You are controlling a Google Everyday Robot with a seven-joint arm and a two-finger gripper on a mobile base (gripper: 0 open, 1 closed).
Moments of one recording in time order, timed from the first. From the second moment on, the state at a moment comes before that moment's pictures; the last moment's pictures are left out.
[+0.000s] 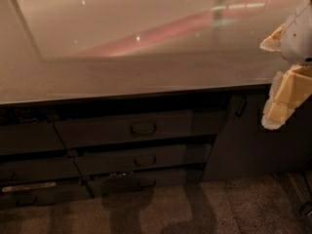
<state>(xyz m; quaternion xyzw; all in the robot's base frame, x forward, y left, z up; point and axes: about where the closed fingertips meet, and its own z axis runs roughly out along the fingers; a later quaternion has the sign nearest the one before) 0.438 -0.216 0.977 -0.60 0.78 -0.04 0.16</state>
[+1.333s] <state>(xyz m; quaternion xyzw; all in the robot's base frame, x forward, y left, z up) 0.455 -0.163 0.951 -0.67 0.74 -0.02 0.12</state>
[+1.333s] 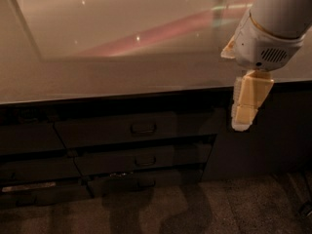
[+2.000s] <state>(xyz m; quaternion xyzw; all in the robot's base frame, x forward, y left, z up) 0.457 -0.153 0.954 -0.69 0.71 0.02 0.15</state>
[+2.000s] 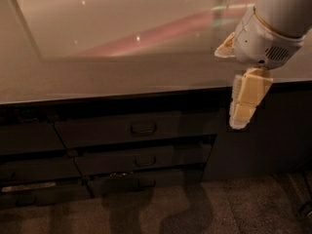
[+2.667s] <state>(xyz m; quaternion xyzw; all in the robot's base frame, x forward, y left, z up) 0.471 -0.154 0.941 -0.69 0.71 0.02 0.15</state>
